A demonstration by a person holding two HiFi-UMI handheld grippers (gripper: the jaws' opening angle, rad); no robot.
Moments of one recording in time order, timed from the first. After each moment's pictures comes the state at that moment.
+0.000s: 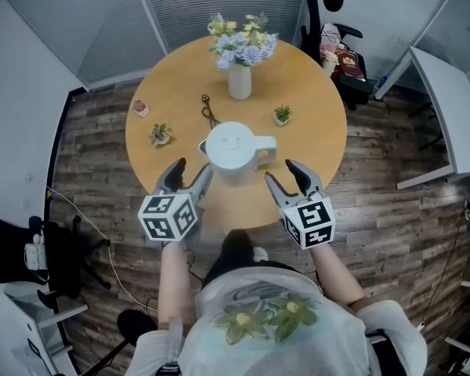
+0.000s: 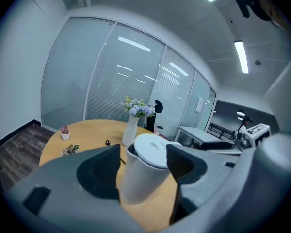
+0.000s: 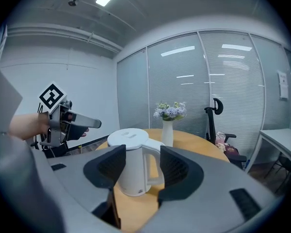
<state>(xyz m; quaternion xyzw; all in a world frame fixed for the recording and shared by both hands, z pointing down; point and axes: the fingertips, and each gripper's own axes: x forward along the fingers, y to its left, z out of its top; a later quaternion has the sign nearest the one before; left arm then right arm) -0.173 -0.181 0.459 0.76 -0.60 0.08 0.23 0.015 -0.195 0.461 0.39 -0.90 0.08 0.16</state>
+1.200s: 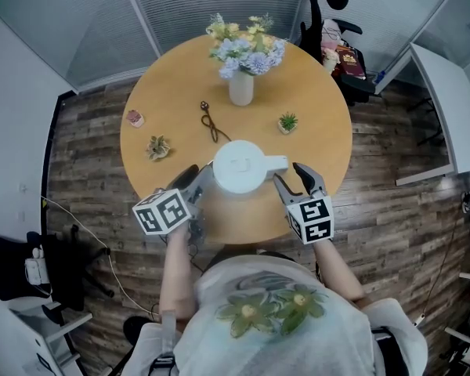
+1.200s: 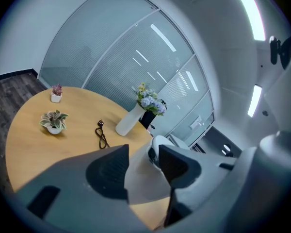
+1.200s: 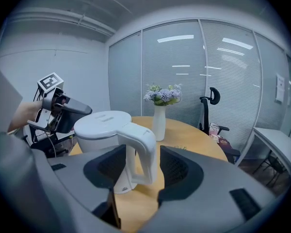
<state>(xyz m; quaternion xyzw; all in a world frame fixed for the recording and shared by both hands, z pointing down) -0.199 -0.238 0.508 0.75 -0.53 -0.02 0.41 0.007 -0.256 0.519 0.42 -0.87 0.10 0.23</state>
